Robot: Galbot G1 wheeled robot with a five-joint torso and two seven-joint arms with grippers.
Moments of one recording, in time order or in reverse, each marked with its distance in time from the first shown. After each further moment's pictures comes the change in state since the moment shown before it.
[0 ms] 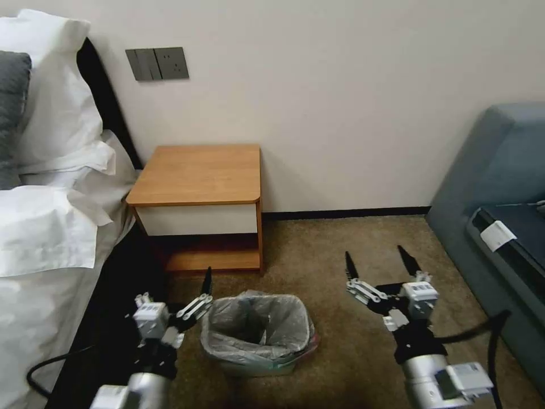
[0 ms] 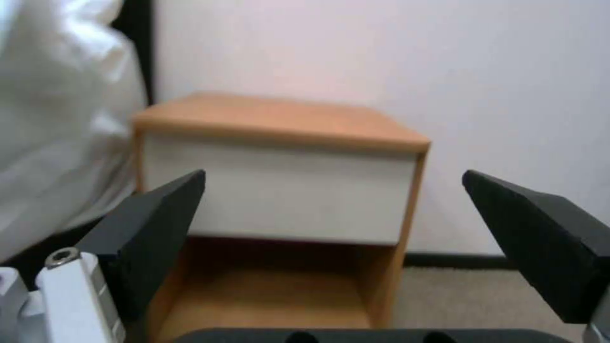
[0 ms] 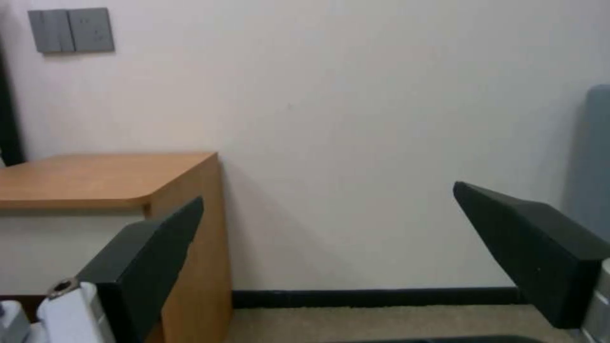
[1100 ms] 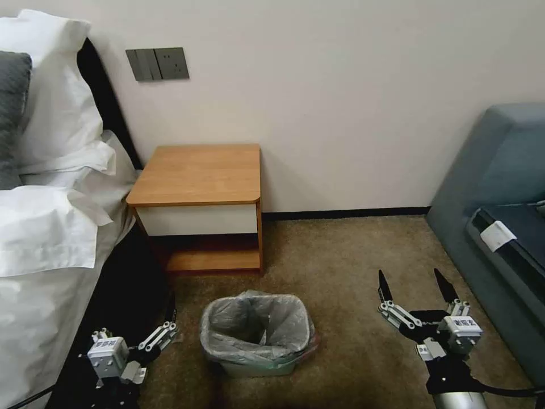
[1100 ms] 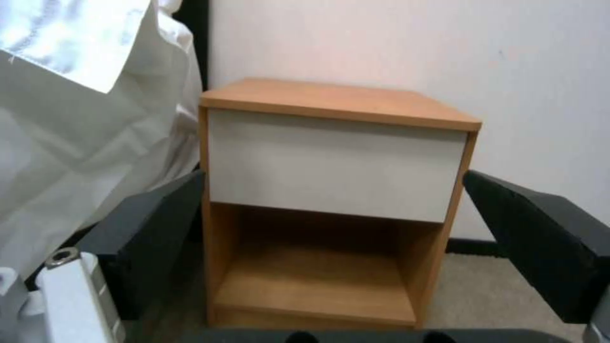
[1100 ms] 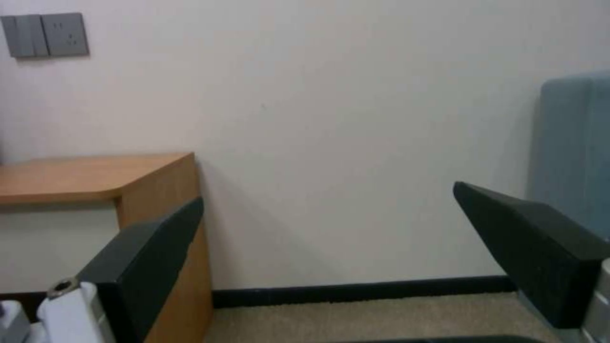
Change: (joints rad) left arm 0.100 -0.051 -0.046 -0.005 0.014 -0.059 -0.022; right arm -0.106 0.157 0.151 -0.056 0.051 0.171 -0.181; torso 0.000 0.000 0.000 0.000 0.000
